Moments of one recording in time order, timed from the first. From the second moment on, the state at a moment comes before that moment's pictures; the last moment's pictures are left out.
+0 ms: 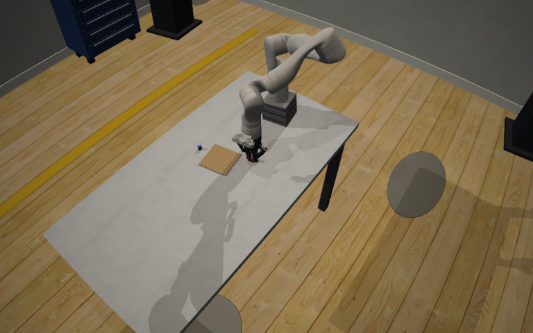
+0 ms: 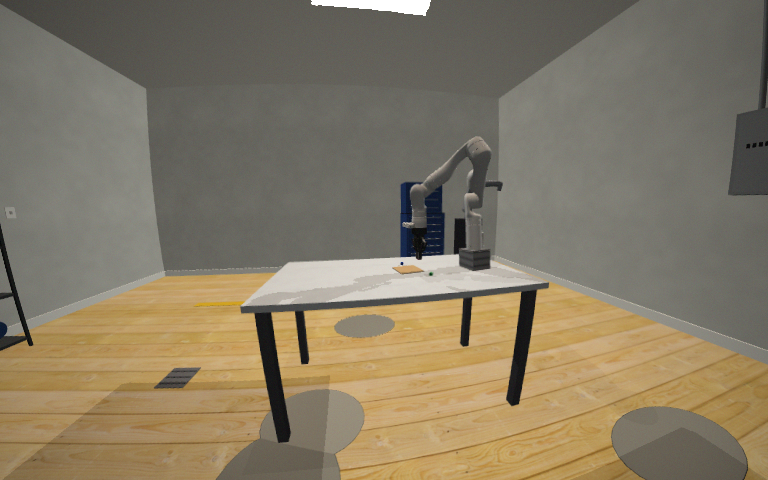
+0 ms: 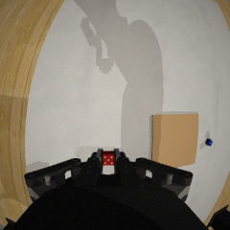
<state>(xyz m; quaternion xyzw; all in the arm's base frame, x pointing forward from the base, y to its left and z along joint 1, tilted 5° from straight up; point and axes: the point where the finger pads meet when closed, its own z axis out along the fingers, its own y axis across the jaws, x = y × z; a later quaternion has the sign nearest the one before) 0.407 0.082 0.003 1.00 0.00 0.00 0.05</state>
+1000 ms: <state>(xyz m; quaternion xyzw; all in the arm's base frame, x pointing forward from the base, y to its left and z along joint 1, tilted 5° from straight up) 0.410 0.087 -0.005 0.93 0.35 -0.02 0.05</state>
